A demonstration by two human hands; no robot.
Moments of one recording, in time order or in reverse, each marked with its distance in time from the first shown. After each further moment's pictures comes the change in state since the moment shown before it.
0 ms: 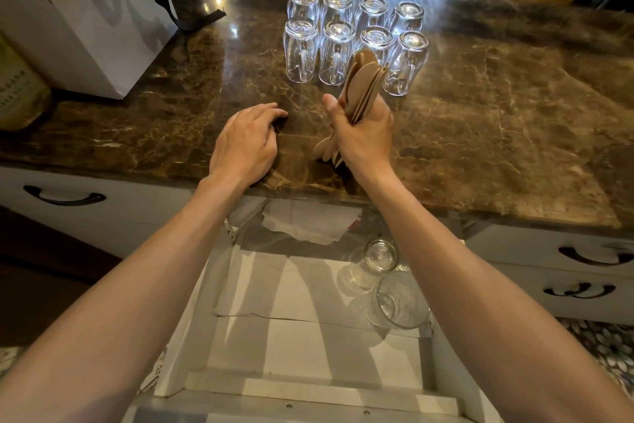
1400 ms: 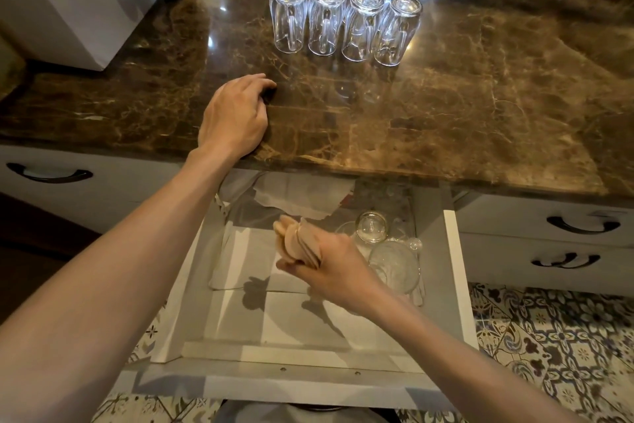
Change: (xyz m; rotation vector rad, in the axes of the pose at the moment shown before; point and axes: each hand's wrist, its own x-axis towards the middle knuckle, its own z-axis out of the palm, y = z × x) left_hand 0.004 0.001 0.001 0.019 -0.001 0.012; right_hand -0.164 0.025 -0.046 -0.185 -0.777 0.131
